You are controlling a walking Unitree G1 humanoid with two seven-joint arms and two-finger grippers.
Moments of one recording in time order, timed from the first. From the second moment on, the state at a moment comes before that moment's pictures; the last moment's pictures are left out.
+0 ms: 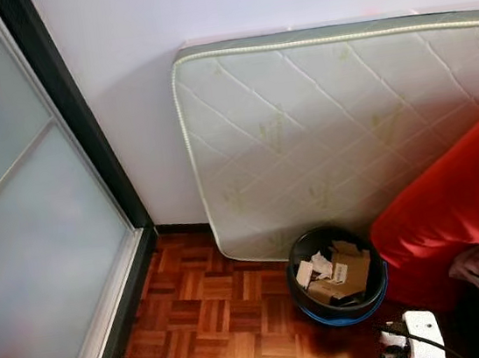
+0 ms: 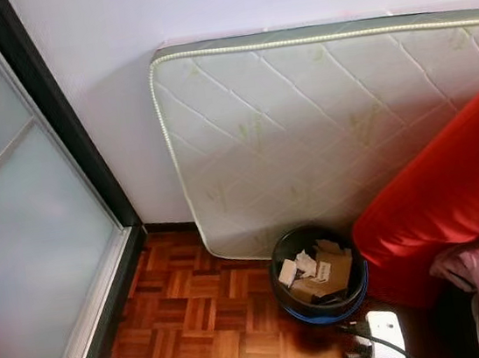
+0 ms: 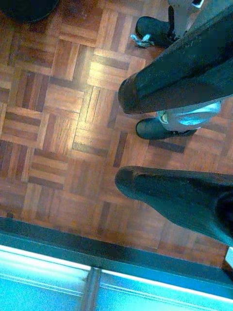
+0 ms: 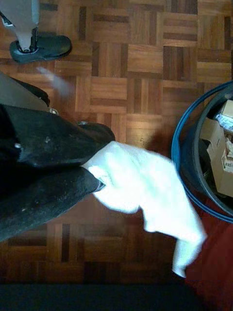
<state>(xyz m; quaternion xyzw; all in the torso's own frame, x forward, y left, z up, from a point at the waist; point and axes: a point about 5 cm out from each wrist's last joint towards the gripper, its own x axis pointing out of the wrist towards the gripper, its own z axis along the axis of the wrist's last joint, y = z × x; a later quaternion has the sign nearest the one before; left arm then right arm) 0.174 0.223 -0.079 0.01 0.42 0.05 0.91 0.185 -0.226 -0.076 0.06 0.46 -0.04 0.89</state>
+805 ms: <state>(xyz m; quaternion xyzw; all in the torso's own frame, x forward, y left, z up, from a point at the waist) 0.175 0.220 -0.079 0.01 0.42 0.04 0.91 0.183 -0.225 -0.077 0.05 0.46 -0.03 0.88</state>
